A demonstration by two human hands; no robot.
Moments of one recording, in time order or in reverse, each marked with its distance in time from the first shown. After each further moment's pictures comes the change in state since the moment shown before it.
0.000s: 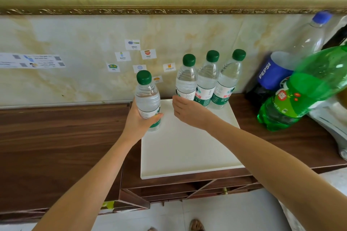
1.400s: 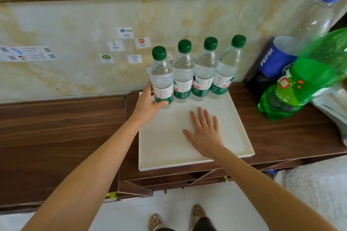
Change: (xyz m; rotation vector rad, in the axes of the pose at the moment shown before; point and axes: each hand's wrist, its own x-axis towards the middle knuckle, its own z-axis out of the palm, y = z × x) left_hand 0.029 0.008 0.030 0.160 -0.144 -0.034; right_hand -0.054 -0.103 -0.006 1.303 -0.329 0.786
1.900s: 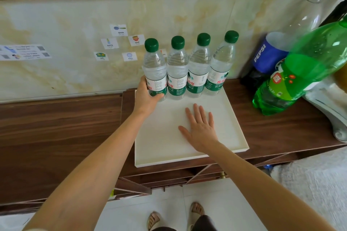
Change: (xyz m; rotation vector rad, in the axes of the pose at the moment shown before) left_hand 0.011 0.001 0.014 0.075 0.204 -0.017; right_hand 0.002 0.001 0.004 -0.003 0.030 -0.005
